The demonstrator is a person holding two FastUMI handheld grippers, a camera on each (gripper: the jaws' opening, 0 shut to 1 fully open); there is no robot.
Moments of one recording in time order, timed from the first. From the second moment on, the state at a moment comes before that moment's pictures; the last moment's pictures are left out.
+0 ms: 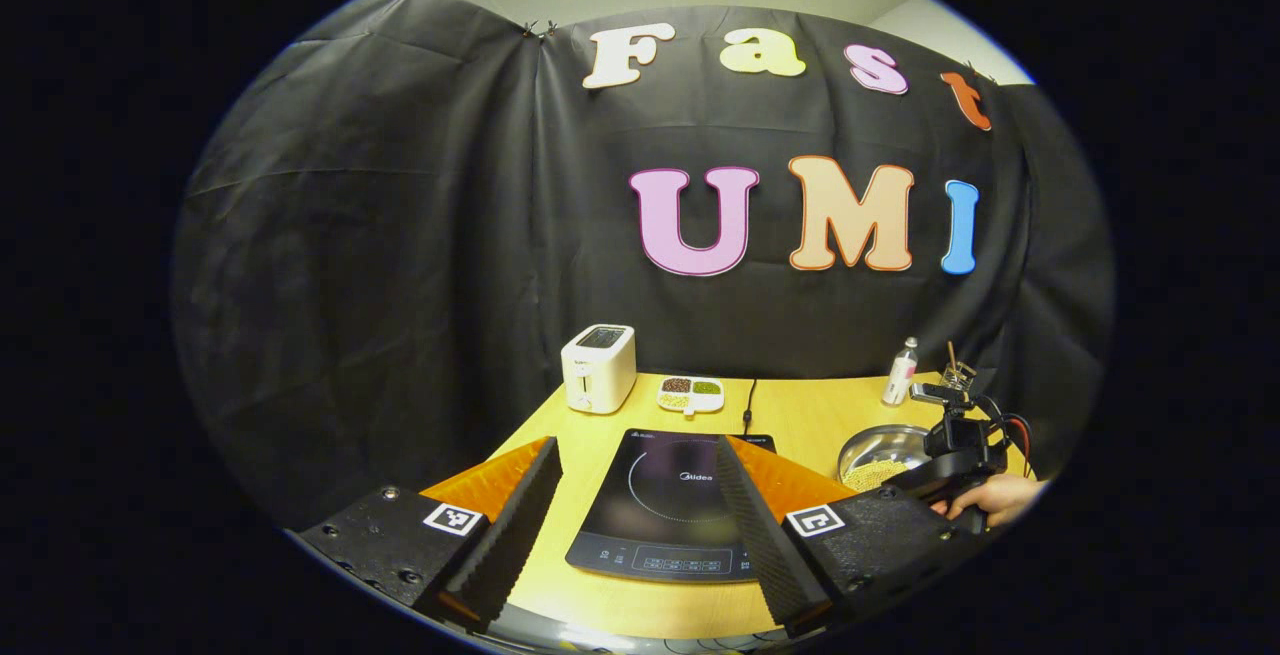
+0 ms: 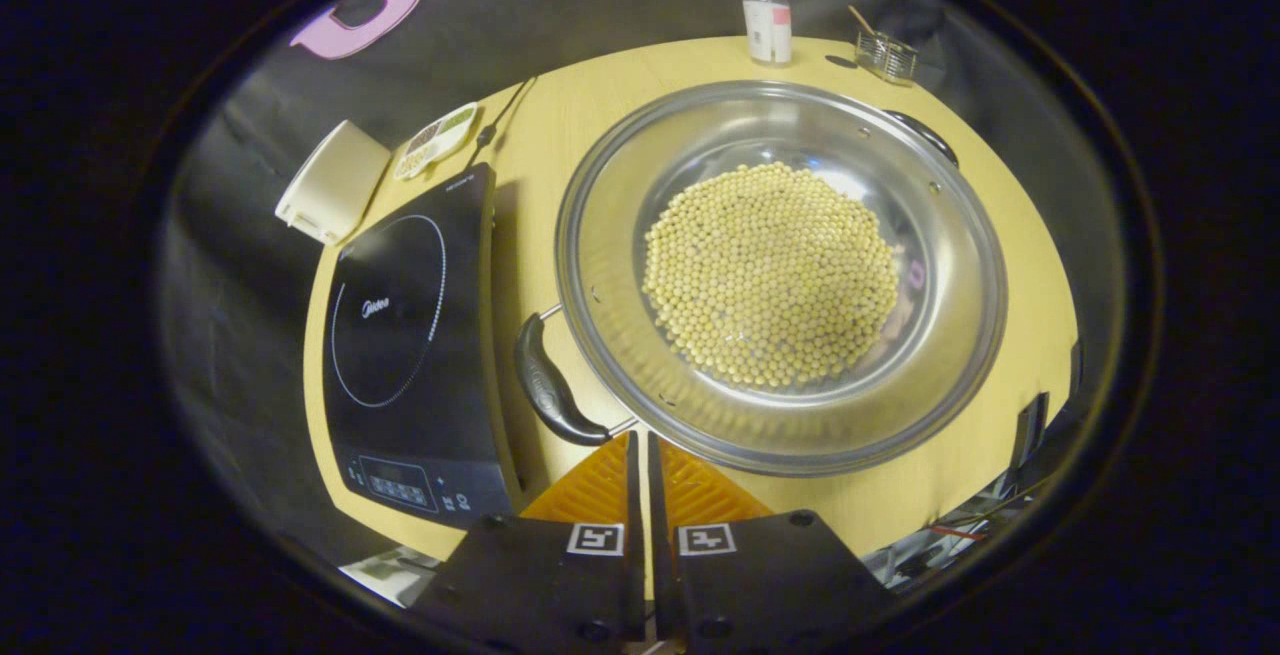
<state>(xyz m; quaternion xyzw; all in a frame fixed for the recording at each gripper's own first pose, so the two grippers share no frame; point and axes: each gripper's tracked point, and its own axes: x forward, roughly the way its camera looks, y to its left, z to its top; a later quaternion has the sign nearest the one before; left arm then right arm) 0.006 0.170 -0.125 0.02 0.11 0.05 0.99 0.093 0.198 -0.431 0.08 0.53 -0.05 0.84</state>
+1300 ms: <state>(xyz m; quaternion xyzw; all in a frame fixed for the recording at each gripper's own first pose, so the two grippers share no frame) 0.008 0.179 -0.131 0.05 0.12 0.03 0.99 0.140 0.238 -0.424 0.08 0.50 -0.04 0.86</state>
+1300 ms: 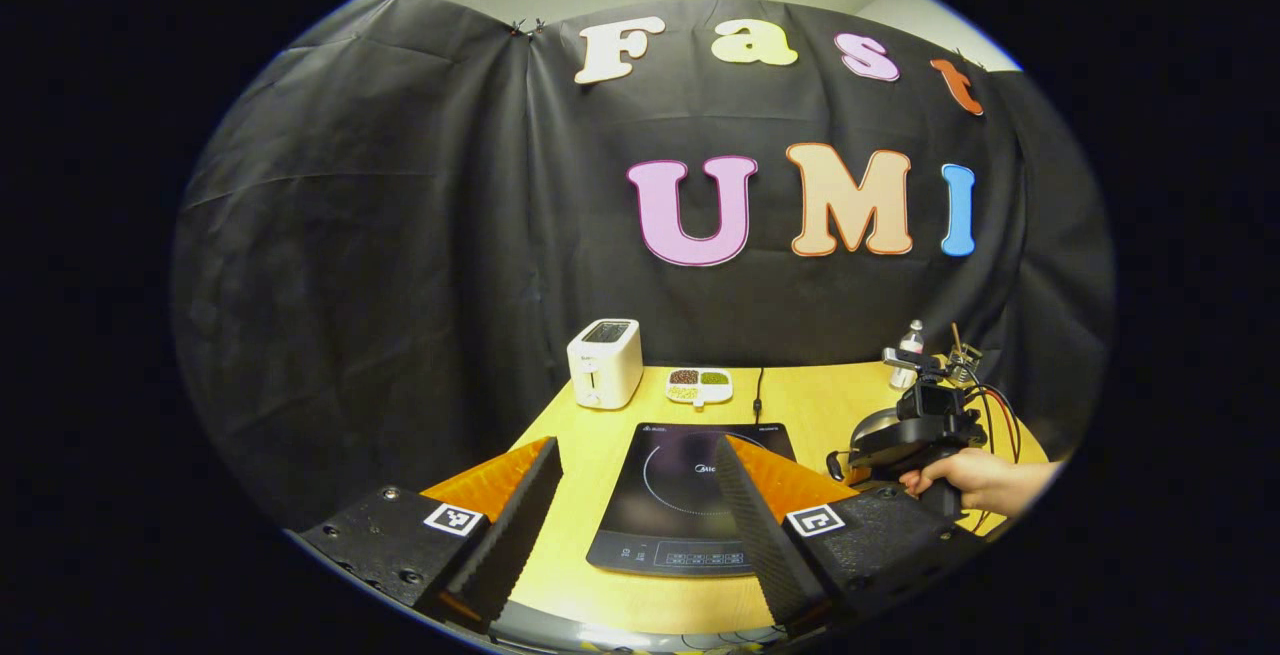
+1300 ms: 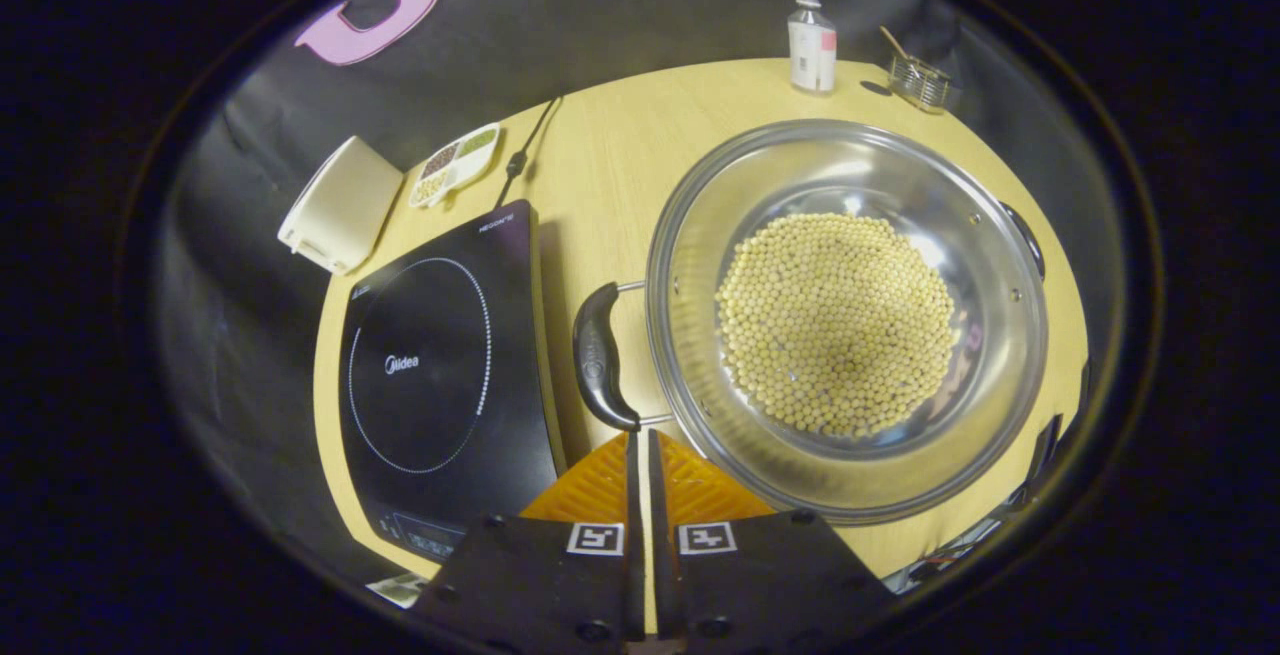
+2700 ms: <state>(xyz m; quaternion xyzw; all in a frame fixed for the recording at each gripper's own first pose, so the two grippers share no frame) 0.085 0.007 -0.253 -0.04 0.33 -0.13 0.93 0.127 -0.007 -0.323 0.04 0.49 0.01 0.87</state>
